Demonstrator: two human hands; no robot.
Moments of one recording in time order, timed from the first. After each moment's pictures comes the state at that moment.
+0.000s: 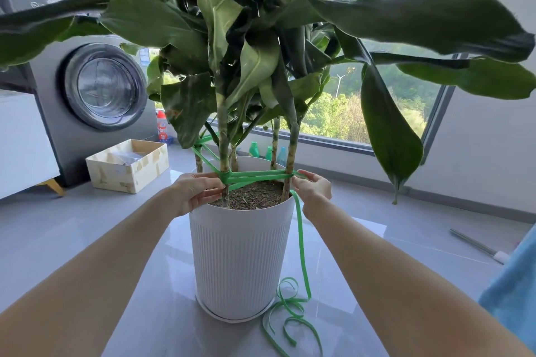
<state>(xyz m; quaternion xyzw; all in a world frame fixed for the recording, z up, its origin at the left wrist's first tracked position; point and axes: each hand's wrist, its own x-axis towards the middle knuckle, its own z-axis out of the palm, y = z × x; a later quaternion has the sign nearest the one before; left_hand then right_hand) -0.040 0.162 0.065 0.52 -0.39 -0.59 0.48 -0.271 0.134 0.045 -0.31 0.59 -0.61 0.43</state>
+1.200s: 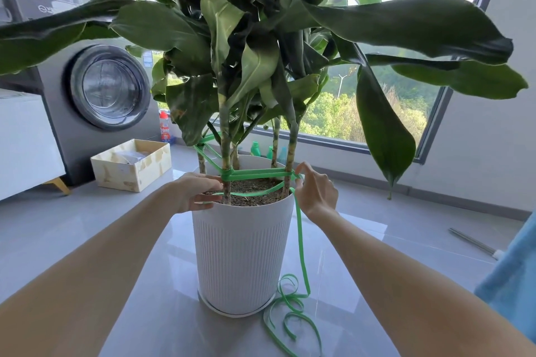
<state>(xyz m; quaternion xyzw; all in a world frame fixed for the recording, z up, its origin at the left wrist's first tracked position) -0.040 0.173 0.072 0.63 -0.45 -0.52 0.37 -0.279 0.165 0.049 -0.64 0.70 -0.32 -0.03</state>
